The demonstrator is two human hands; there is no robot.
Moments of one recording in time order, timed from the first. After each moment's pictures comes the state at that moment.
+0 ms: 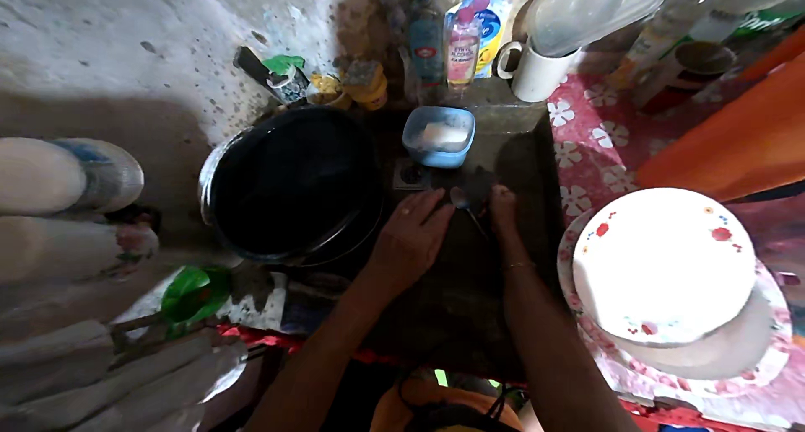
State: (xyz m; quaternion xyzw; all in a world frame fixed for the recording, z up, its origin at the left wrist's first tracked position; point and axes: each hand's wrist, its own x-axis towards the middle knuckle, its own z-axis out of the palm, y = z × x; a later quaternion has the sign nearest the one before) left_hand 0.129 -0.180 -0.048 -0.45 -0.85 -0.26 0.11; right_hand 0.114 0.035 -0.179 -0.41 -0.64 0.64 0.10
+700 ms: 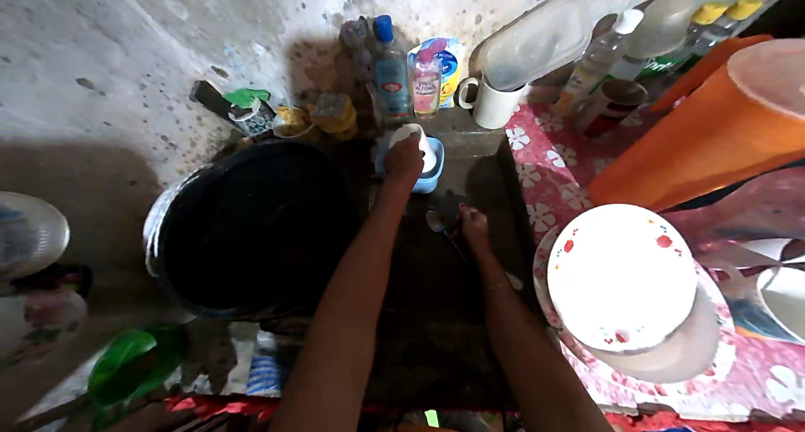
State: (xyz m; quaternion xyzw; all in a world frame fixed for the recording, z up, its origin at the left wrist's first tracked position) left_hand -0.034 -0.051 -0.054 -0.21 -0.94 -0.22 -0.13; right_hand 0.114 0.030 -0.169 -0.40 -0.67 0.62 0.07
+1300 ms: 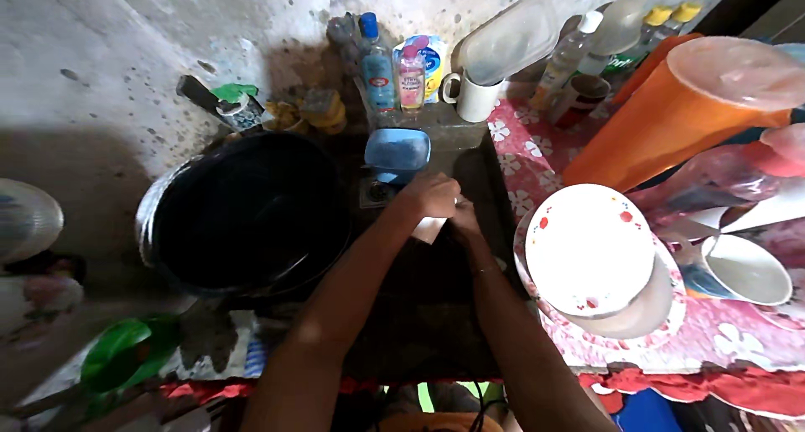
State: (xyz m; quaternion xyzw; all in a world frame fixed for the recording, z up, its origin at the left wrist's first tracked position) left_hand 0.058 -0.054 -0.019 -0.51 -0.82 0.04 -0.26; right_hand 0.124 0.026 -0.173 -0.31 -0.62 0.70 0.16
